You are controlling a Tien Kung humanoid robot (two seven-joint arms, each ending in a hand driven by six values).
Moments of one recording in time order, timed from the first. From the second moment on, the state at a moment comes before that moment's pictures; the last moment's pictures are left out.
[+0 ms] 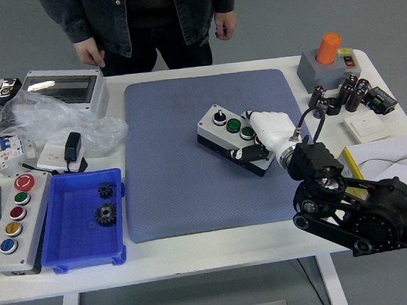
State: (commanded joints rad) left arm 0.00 0.26 -0.39 -0.23 0.28 0.13 0.15; right arm 0.68 -0.33 0.41 1.32 -1.88 -0.30 -0.57
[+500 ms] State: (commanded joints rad) left arm -0.01 0.26 -0.39 -0.23 0.28 0.13 0.15; right arm 0.82 -0.45 0.20 1.39 -1.88 -0.33 -0.26
